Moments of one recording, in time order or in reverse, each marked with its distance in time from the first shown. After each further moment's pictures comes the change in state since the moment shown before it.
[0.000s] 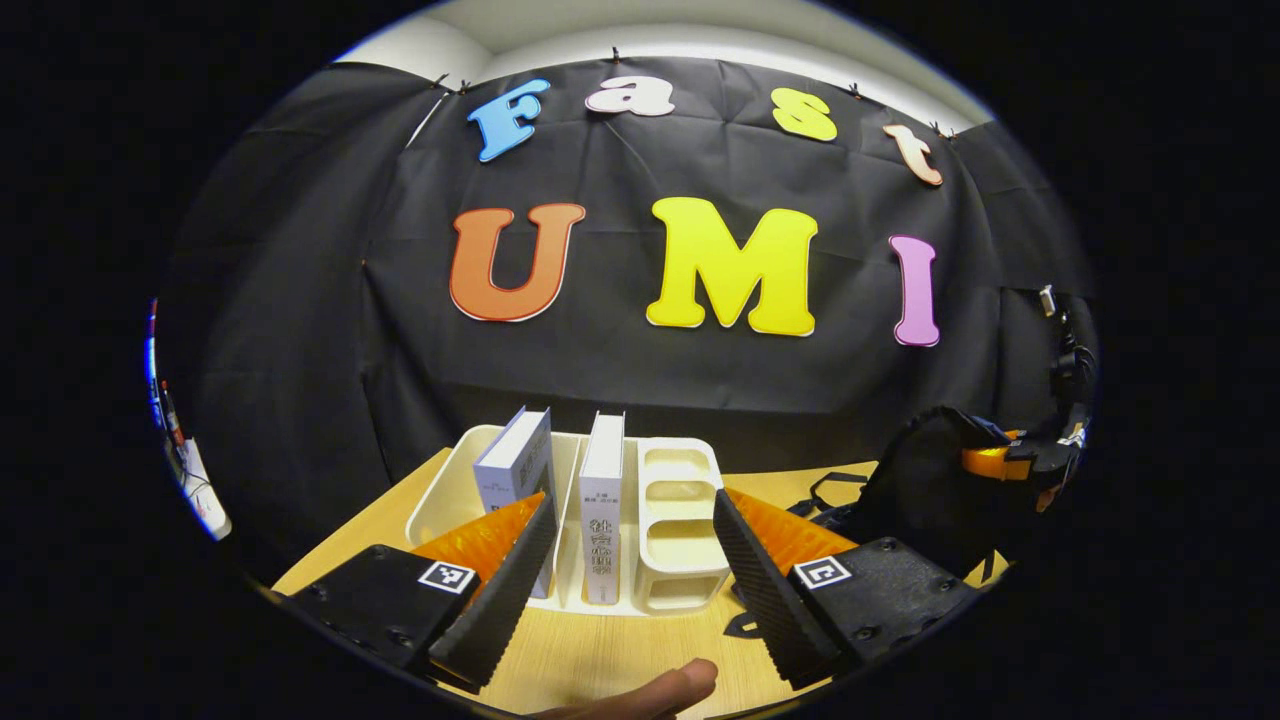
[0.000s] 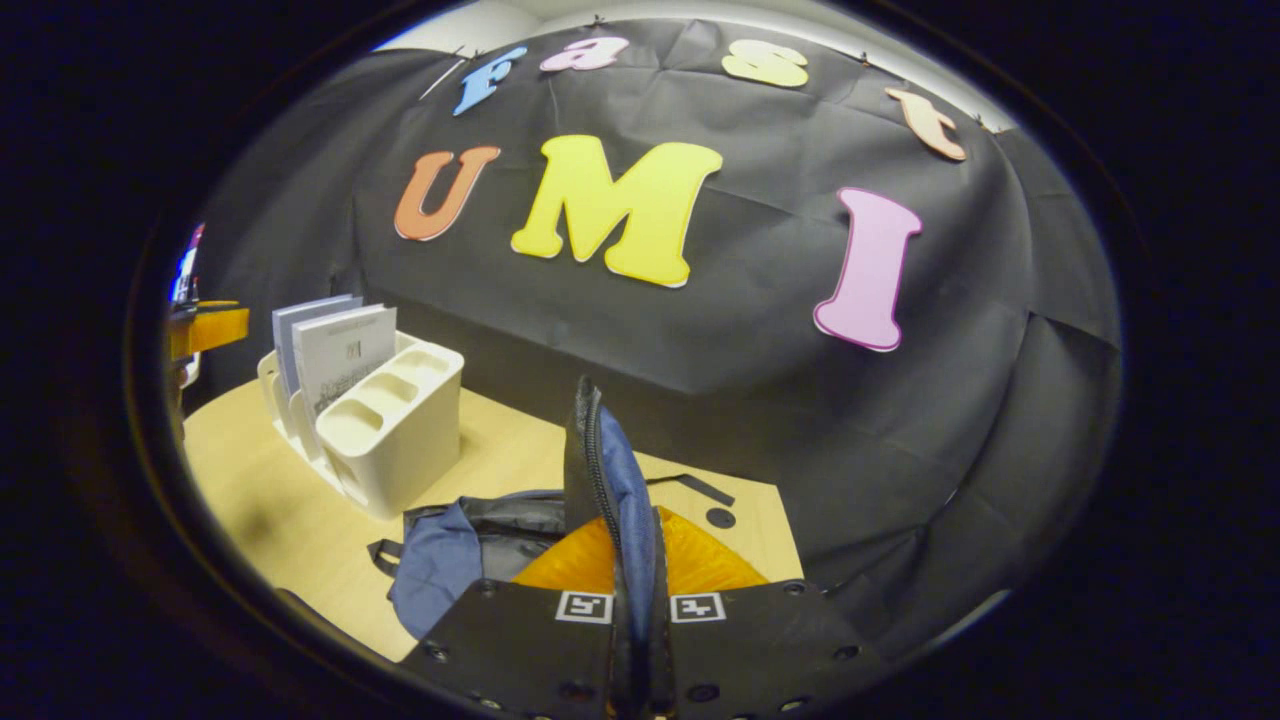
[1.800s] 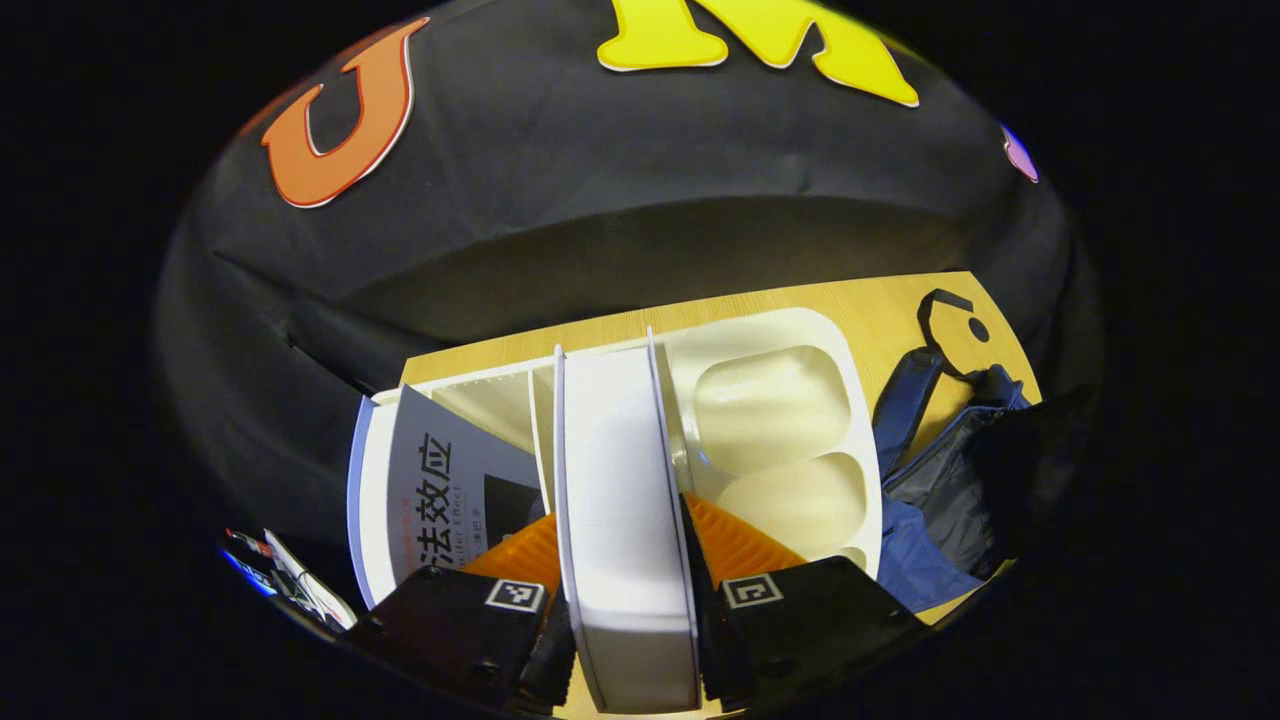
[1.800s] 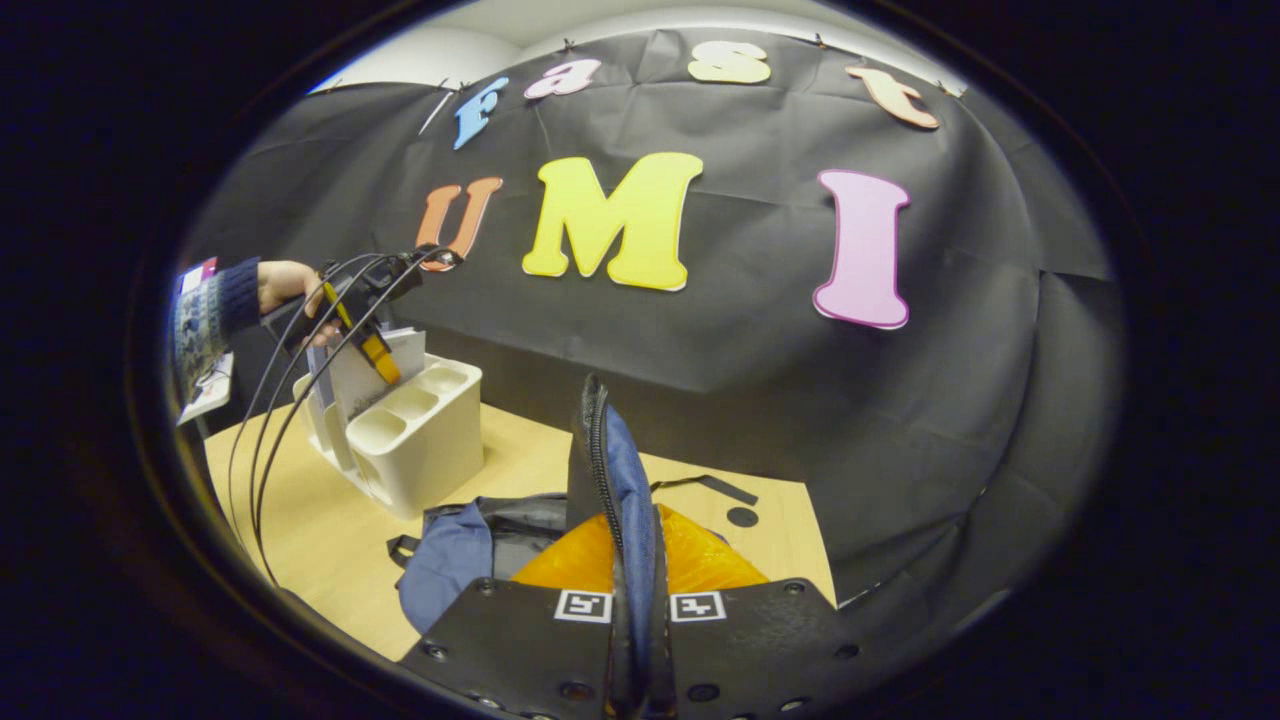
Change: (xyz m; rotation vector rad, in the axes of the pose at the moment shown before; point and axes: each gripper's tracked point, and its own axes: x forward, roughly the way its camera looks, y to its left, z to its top) left arm 0.174 0.026 -0.079 0.238 0.837 0.037; right arm -0.004 -0.027 -0.027 0.058 -0.059 0.126
